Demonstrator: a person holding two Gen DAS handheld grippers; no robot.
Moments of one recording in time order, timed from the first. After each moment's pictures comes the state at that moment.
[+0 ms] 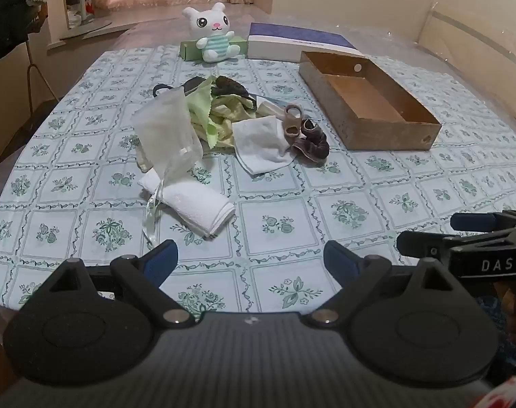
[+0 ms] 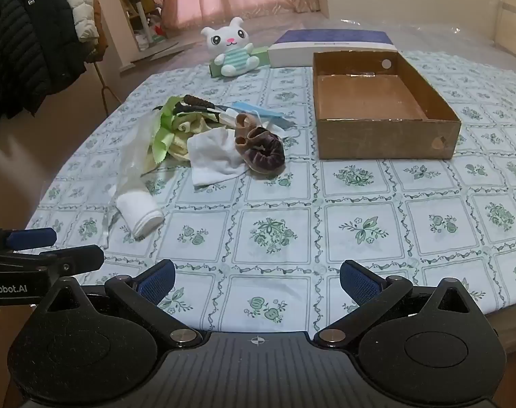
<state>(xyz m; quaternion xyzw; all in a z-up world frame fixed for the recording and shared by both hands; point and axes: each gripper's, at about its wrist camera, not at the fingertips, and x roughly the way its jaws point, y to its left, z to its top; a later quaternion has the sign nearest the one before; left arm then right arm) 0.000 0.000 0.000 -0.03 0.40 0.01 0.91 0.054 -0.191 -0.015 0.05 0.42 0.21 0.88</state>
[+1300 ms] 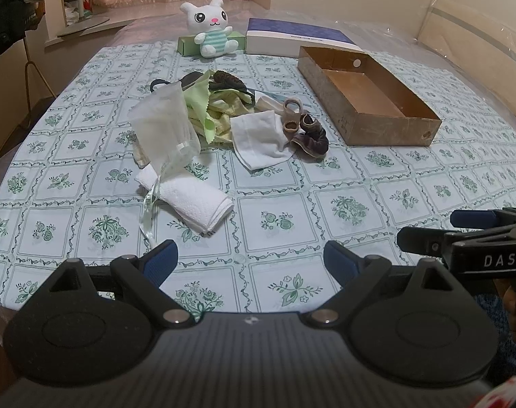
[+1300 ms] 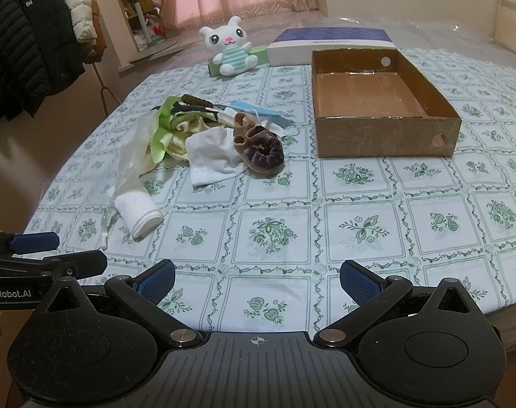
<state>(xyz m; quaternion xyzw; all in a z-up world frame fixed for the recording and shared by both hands) -0.001 0.001 -0.007 -0.04 0.41 0.01 0.91 0.056 -0.192 -0.016 0.05 0.42 0.21 0.88</state>
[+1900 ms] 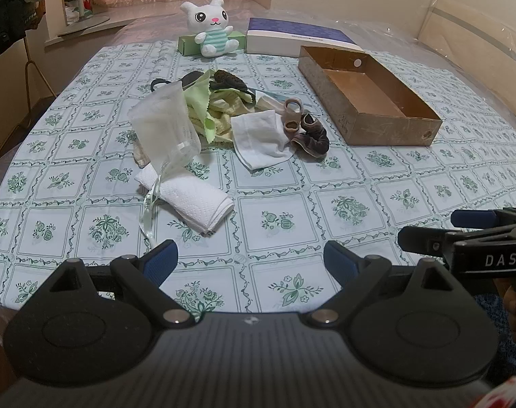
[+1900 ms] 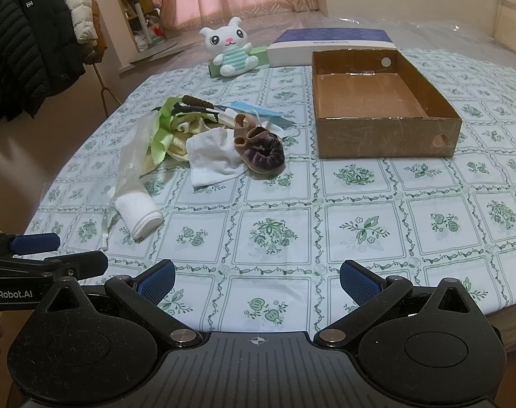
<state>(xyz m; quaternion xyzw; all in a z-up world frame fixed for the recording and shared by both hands) 0.001 0.001 -0.007 -0.04 0.41 0.01 0.91 0.057 -0.193 -0.016 0.05 0.42 0.21 0.88</state>
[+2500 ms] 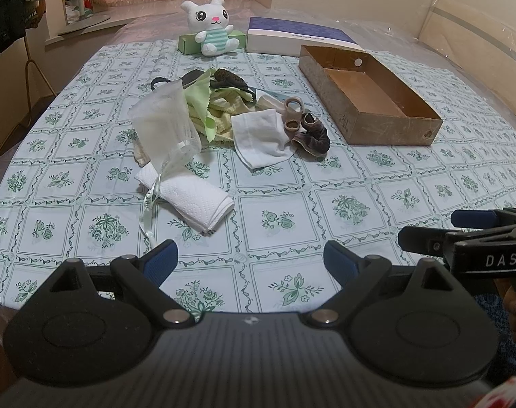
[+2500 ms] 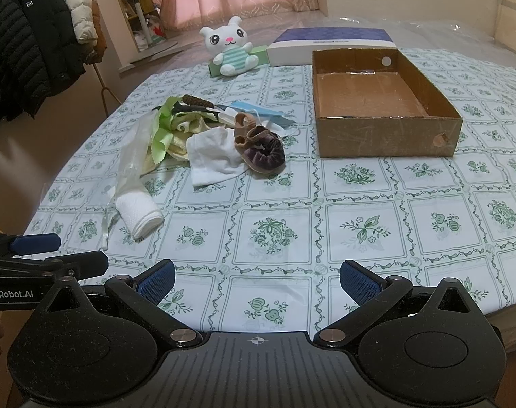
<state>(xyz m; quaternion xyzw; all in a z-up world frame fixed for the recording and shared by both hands) 0.001 0.001 -0.008 -0.04 0.41 0.01 0.91 0.057 -0.193 -0.016 0.05 0.42 0.21 0.88</state>
